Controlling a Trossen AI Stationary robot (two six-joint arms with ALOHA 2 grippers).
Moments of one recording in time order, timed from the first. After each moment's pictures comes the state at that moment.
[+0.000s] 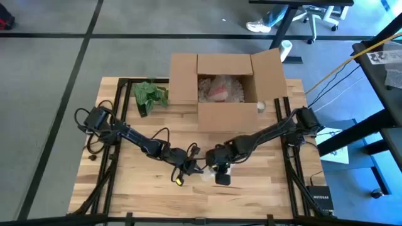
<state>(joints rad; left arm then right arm) -0.33 1.81 0.87 0.46 -0.02 0.28 0.33 1.89 1.22 -0.51 -0.21 0.42</state>
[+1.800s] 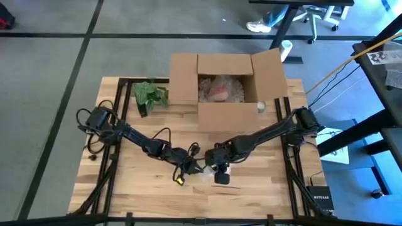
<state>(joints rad) -0.32 1.83 0.87 0.46 -0.02 0.26 0.33 1.86 1.26 -0.55 -0.17 0.40</state>
